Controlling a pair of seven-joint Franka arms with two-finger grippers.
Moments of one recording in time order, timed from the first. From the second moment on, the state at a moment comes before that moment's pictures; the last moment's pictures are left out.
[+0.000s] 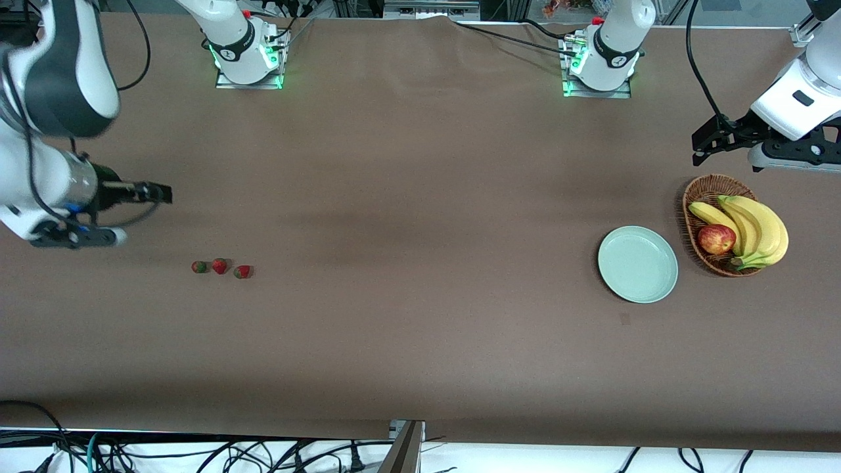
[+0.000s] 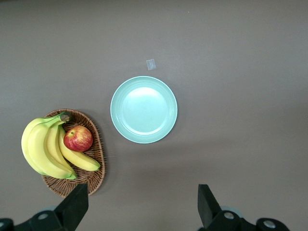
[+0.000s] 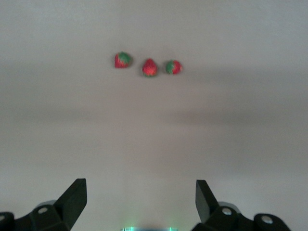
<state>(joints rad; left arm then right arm) -0.02 -0.10 -0.04 -1.77 0.04 1.70 0.05 0.00 0.34 0.06 -1.52 -0.04 1.58 0.04</state>
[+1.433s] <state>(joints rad) -0.02 -0.10 -0.04 -1.77 0.04 1.70 0.05 0.09 0.65 0.07 -1.81 -0.04 2.46 0.04</state>
